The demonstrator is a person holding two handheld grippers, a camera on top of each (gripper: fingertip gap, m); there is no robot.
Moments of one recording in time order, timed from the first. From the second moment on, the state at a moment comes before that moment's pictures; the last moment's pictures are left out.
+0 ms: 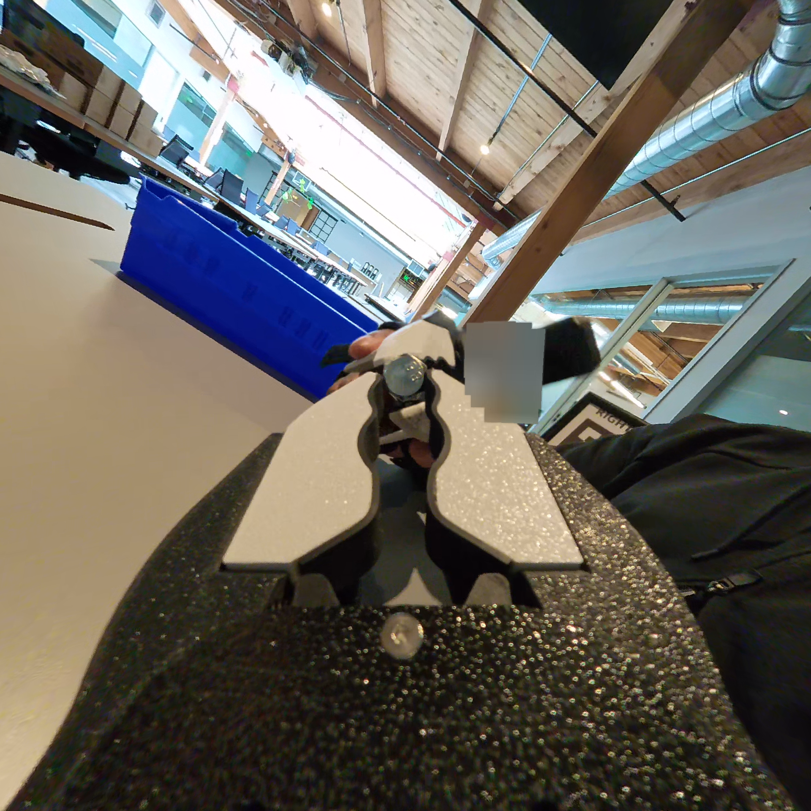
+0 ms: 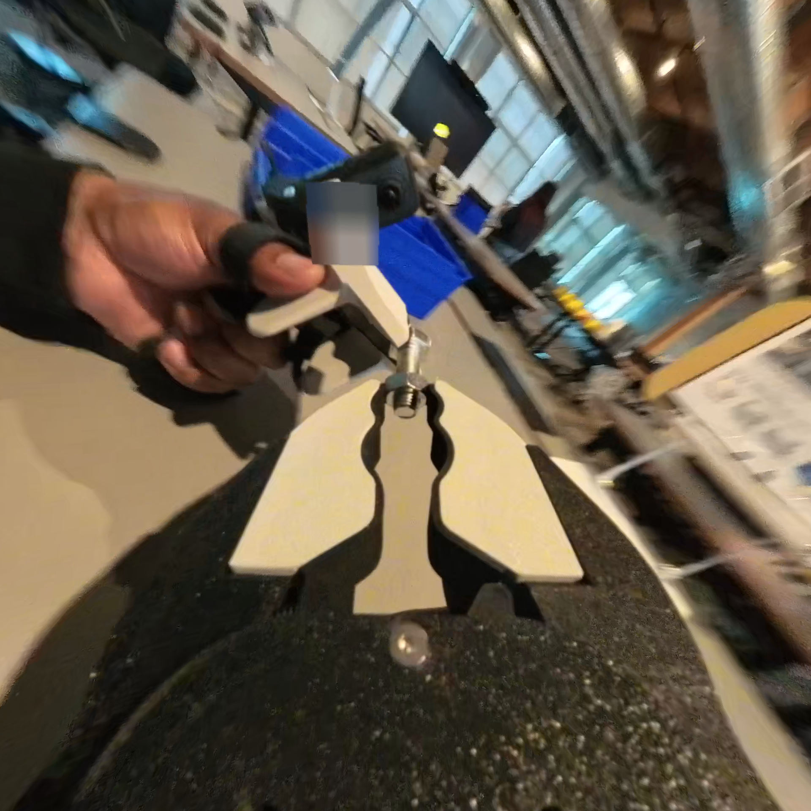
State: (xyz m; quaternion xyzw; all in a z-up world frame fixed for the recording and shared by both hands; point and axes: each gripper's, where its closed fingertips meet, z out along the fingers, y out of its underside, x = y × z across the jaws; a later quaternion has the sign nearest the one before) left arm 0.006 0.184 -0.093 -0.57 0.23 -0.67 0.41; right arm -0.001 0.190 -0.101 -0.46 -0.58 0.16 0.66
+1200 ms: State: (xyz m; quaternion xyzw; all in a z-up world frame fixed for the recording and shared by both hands) left arm 0.009 0.186 -0.096 -0.58 0.23 -0.67 0.41; right arm 0.002 0.186 -0.103 -0.52 -0.52 0.43 0.53
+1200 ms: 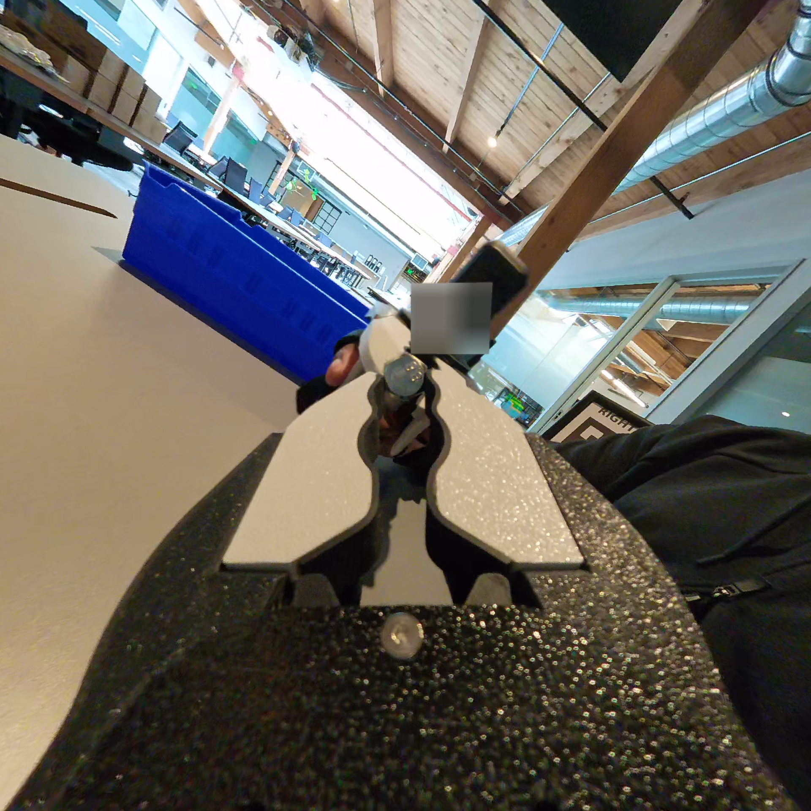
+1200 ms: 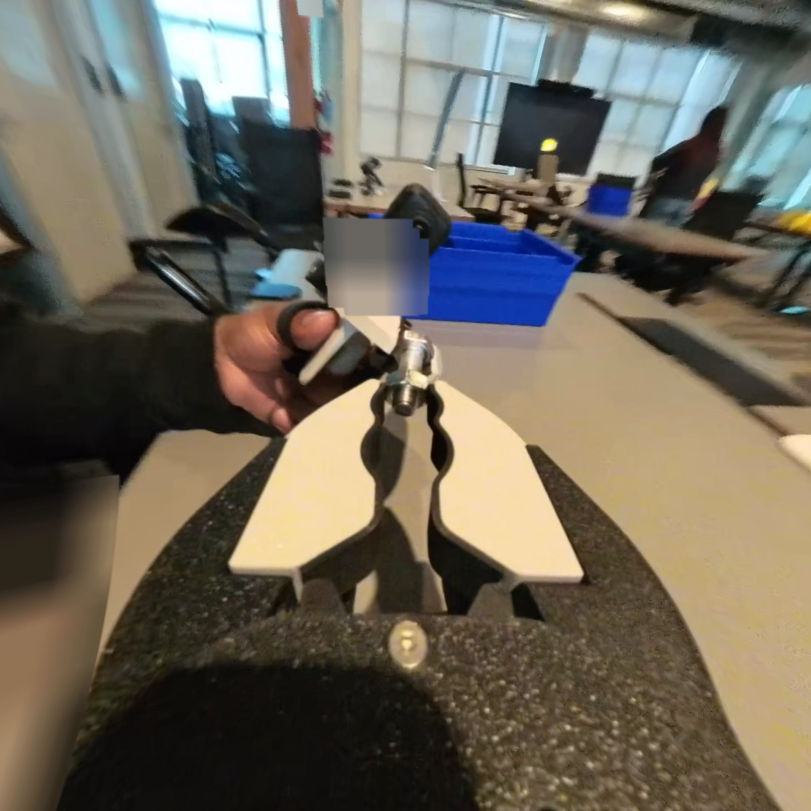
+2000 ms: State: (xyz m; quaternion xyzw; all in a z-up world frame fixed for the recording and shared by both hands) left arm 0.007 0.189 -0.095 -0.58 0.21 -0.67 0.41; right arm 0.003 0.200 -0.100 -0.41 -0.57 0.05 0.71
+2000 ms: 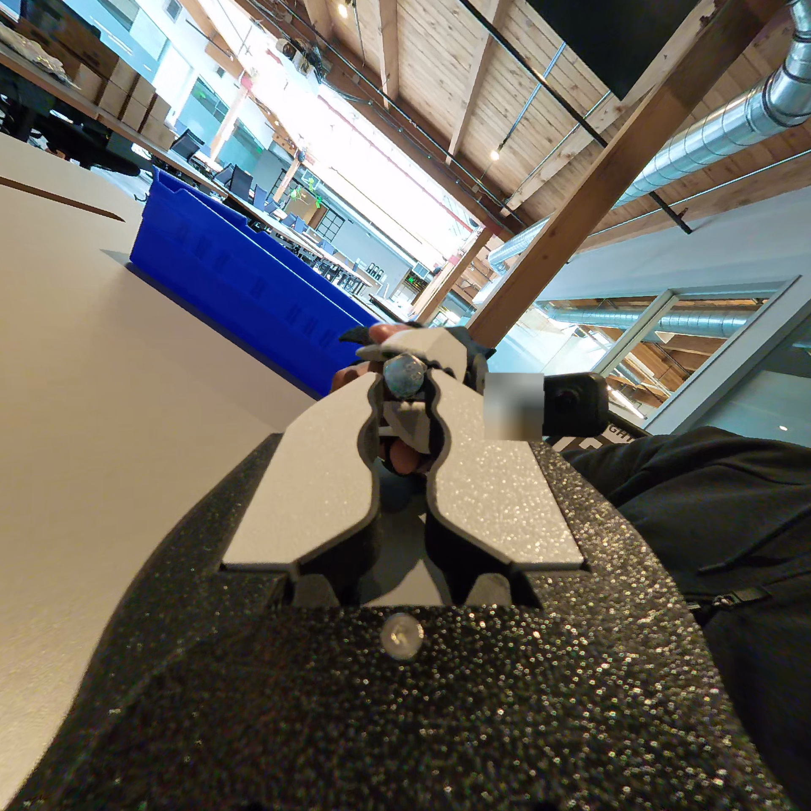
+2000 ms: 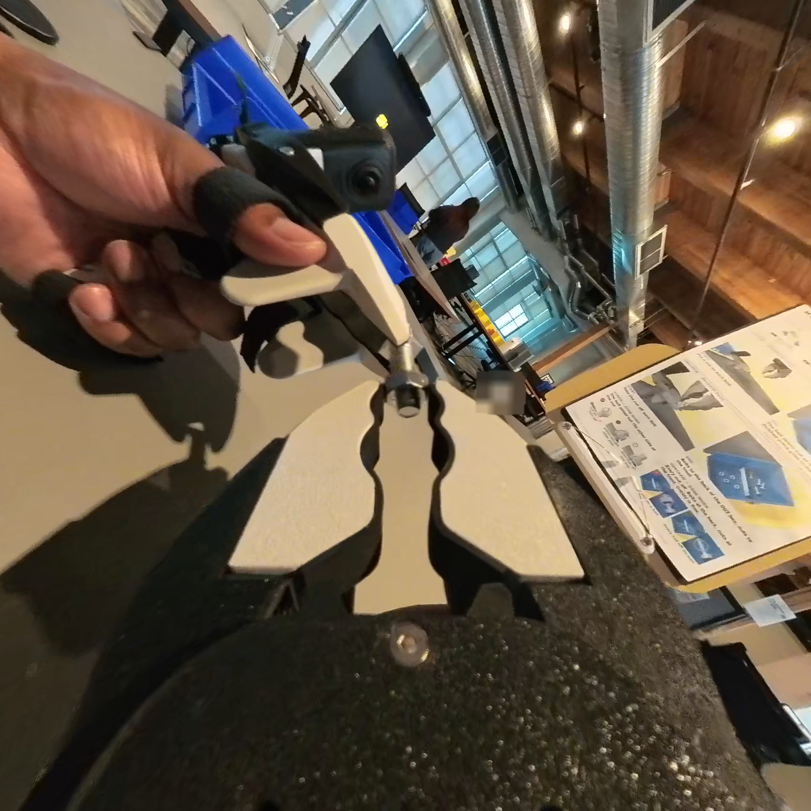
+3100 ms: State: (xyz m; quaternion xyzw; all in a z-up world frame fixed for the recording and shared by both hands) left arm 0.008 0.190 -0.098 -0.59 0.21 -0.67 0.41; right arm 0.004 0.200 -0.099 -0.41 -0.57 0.03 0.71
